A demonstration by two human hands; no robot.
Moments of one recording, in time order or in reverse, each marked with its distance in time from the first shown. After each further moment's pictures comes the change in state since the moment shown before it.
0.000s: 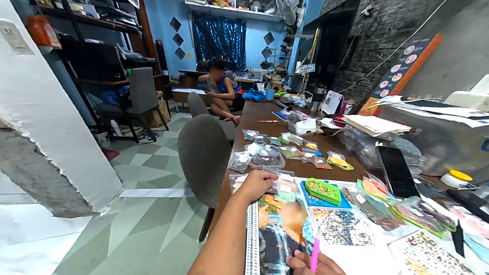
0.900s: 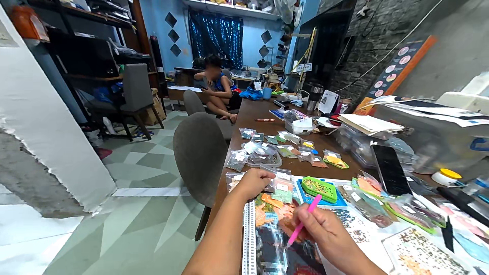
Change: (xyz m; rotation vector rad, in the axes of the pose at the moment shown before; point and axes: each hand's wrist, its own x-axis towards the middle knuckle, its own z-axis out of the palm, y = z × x) left_hand 0.000 0.005 -0.002 0.031 -0.027 -0.022; right_hand 0.062 0.050 -0.015 0.650 0.296 0.041
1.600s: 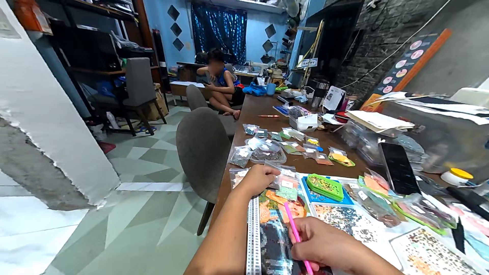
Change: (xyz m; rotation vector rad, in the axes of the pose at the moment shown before) left_hand -0.001 0.003 0.000 0.015 -0.004 0.008; right_hand 0.022 -0.032 -0.002 -0.093 -0.540 0.825
